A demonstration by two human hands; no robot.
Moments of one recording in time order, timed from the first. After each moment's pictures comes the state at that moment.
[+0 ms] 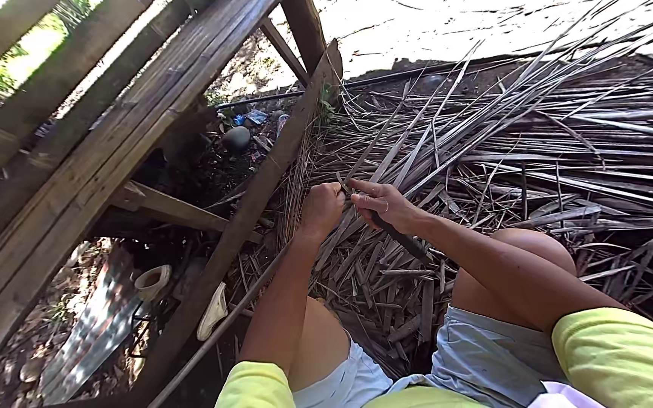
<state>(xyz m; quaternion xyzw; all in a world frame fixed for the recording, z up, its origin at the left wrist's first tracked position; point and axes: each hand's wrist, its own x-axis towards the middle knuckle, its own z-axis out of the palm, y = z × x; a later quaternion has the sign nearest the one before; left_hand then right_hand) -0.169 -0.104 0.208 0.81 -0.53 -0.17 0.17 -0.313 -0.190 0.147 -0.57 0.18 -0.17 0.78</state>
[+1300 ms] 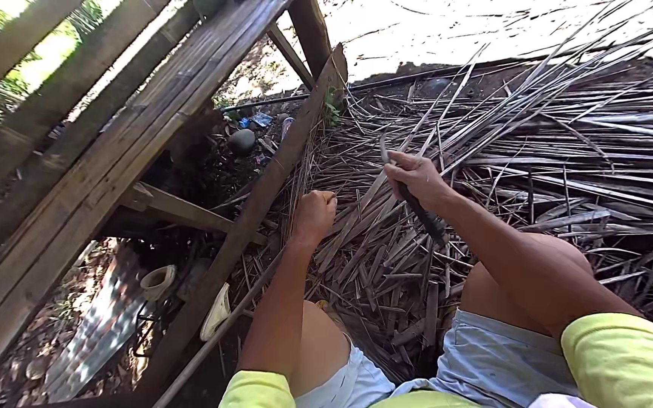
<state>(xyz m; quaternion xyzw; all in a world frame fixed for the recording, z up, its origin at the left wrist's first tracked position) -0.155 -0.087 0.216 0.84 -0.49 -0.18 0.14 -0.329 -0.243 0.145 -0.59 0.28 -0.29 0.70</state>
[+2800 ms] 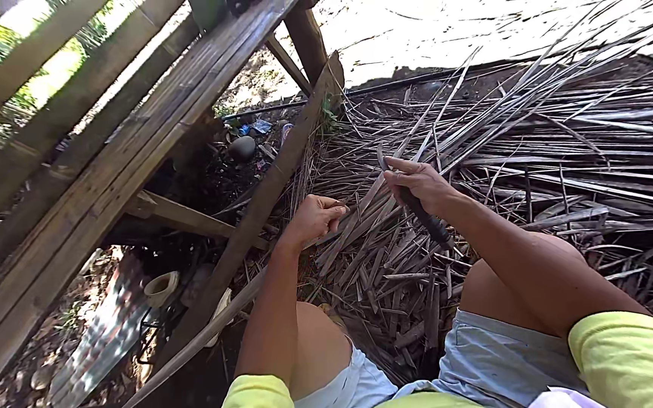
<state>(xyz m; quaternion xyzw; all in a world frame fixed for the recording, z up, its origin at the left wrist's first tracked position) -0.151 -0.078 0.232 0.73 -0.43 -0.44 0.30 -0.343 -0.239 0.148 -0.52 0.27 -0.27 0.76</state>
